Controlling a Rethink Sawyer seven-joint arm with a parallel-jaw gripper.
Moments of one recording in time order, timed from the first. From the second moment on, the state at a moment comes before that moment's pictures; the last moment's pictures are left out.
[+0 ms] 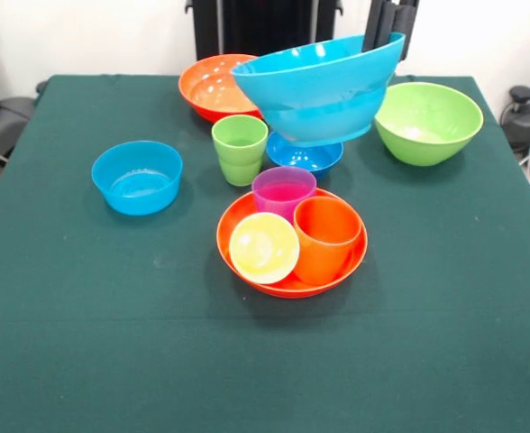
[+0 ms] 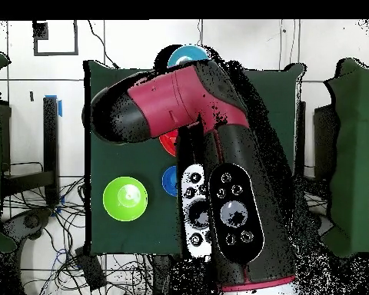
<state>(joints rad) -0.32 -0.90 0.44 1.37 -0.64 0.76 1.70</state>
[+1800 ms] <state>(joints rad) -0.34 -0.82 0.44 1.33 -0.68 0.77 1.70</state>
